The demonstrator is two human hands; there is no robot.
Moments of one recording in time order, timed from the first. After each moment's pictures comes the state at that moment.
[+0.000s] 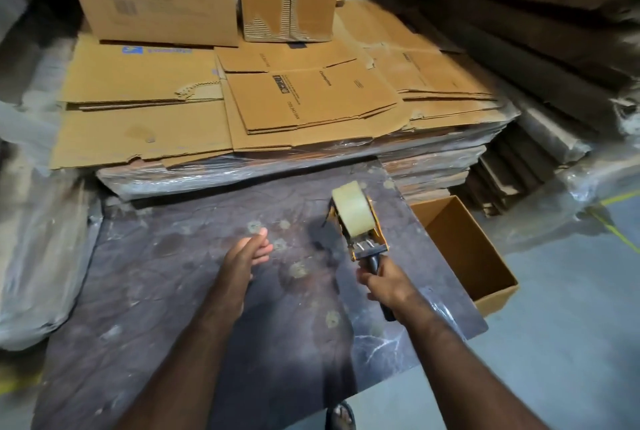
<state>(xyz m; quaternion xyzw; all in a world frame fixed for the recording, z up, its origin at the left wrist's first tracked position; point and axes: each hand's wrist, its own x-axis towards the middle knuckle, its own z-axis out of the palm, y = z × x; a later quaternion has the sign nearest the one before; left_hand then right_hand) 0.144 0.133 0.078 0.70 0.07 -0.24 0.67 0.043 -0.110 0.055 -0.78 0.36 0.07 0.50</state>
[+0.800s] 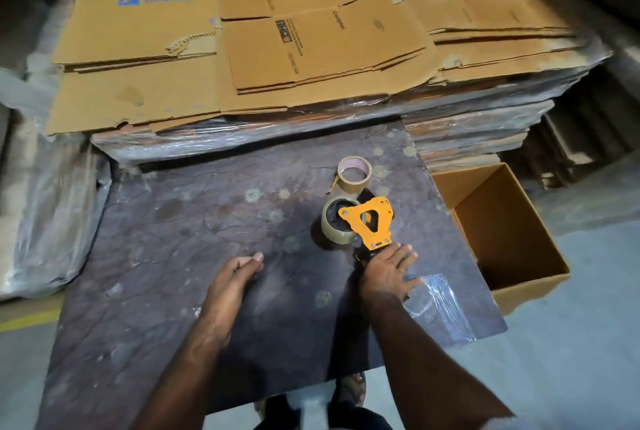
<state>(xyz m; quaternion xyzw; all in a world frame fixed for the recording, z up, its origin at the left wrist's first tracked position) 0.090 0.105 0.012 0.70 0.15 -0.20 0.67 0.062 -0.145 -0.065 -0.88 0.41 0.18 0.15</state>
